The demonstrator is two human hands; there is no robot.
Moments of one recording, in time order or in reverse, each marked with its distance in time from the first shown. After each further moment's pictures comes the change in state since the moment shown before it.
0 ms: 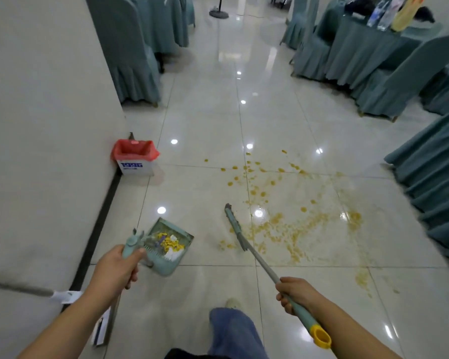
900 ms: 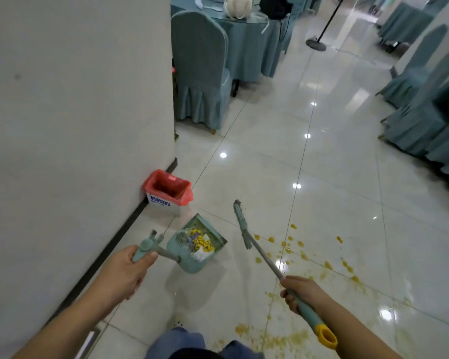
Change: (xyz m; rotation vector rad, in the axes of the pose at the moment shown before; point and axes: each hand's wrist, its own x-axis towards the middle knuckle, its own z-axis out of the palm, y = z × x) left_hand 0.328 0.241 -0.015 -0.212 0.111 -0.098; right_hand 0.225 -0.512 0.069 -0.138 -0.141 -0.011
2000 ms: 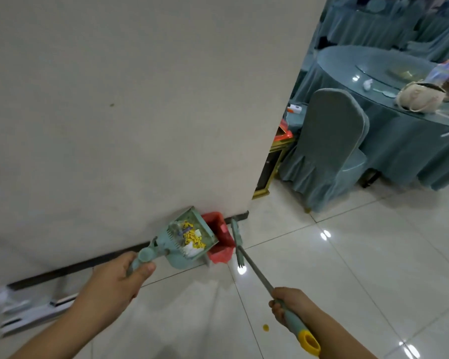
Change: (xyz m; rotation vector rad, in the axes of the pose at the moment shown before) left_hand 0.108 0.196 0.142 0.077 0.813 -0.163; right_hand 0.200 -0.398 0.057 -0.642 -0.407 0.022
